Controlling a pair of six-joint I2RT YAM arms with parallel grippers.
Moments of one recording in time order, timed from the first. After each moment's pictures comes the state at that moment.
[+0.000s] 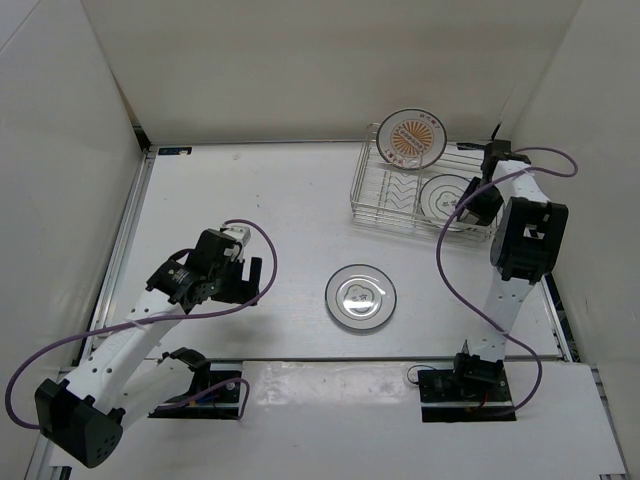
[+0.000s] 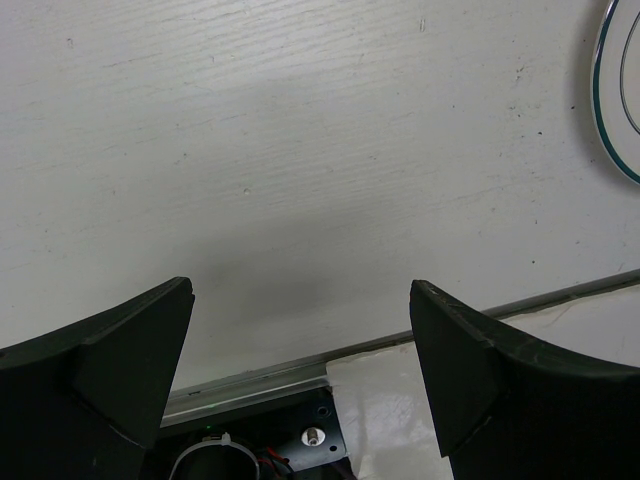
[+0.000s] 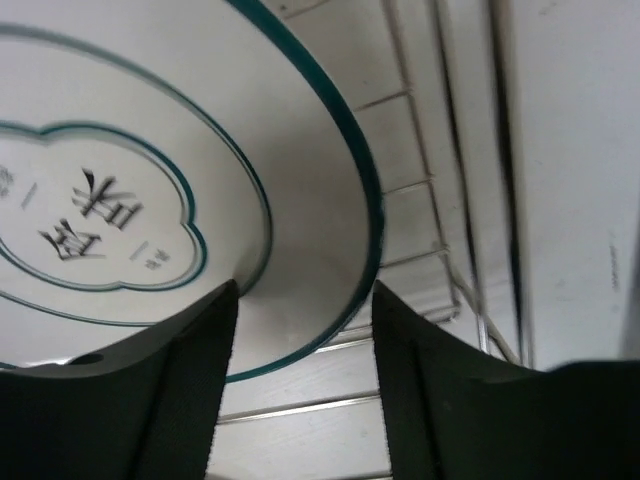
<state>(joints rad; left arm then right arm) -0.50 0.92 0.82 -0.90 -0.05 -0.27 -0.16 2.13 1.75 -0.96 0.07 0.39</state>
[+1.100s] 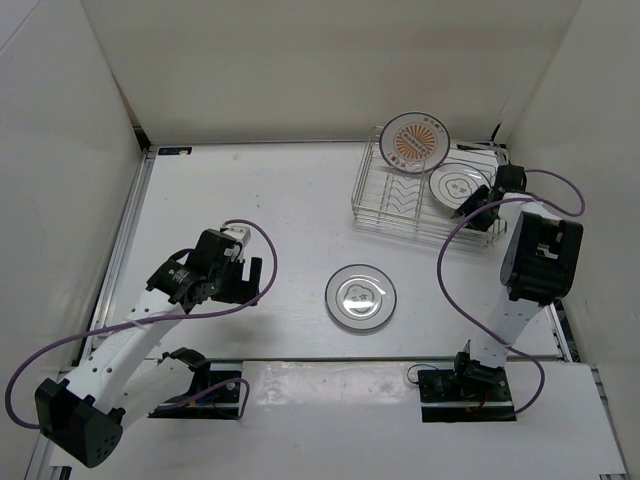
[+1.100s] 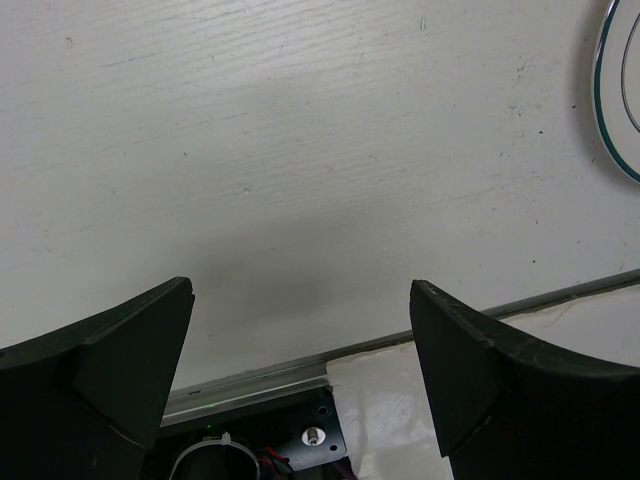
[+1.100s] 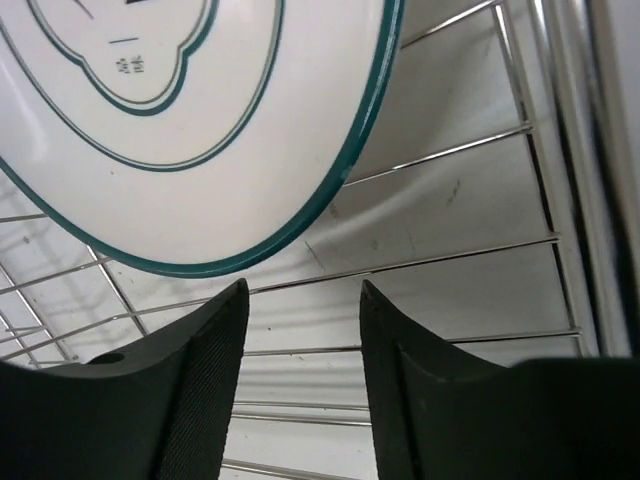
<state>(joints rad) -0.50 0.92 0.82 -0.90 -0.05 -0.27 -0.23 1.94 1.30 -0.41 -0.20 0.55</state>
